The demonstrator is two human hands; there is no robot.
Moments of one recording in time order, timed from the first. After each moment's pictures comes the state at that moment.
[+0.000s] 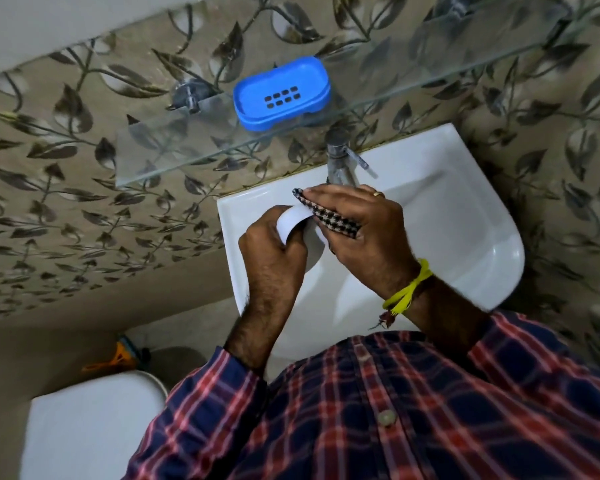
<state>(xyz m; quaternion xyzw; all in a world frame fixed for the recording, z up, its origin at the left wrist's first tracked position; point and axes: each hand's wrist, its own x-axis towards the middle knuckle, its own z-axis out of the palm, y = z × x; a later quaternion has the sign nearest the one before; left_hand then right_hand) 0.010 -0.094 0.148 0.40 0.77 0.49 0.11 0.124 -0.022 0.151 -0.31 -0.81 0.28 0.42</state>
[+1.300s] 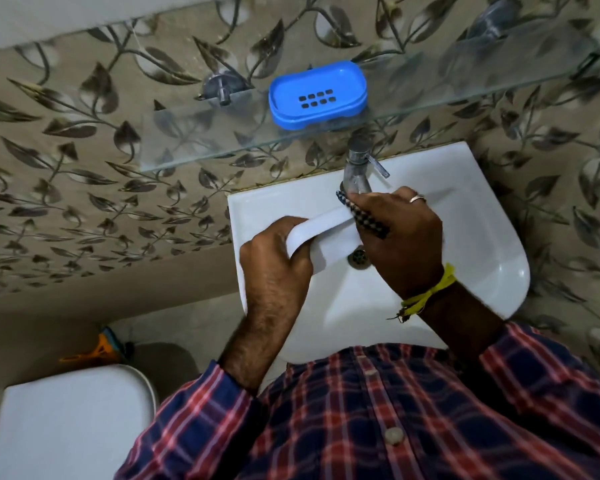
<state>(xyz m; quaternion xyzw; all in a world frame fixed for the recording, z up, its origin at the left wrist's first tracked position) -0.005 -0.120 0.162 0.39 0.80 0.43 0.12 0.127 -0.017 0.144 -0.35 -0.84 0.09 0.40</state>
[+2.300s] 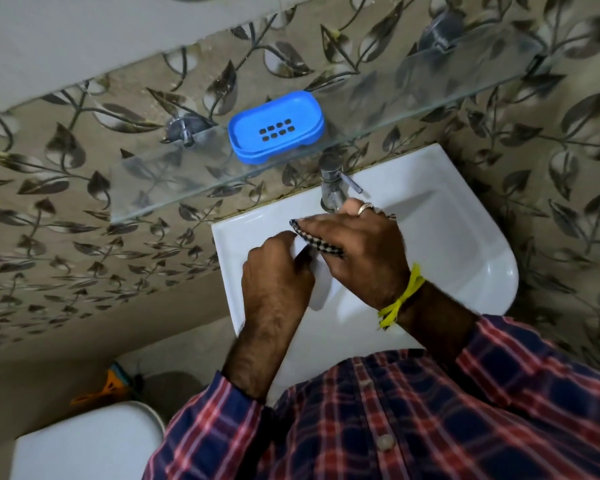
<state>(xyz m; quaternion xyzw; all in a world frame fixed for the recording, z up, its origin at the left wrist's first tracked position) 0.007 -0.079 0.172 0.43 0.86 0.25 0.14 0.118 -0.003 0.145 -0.28 -0.86 0.13 0.40</state>
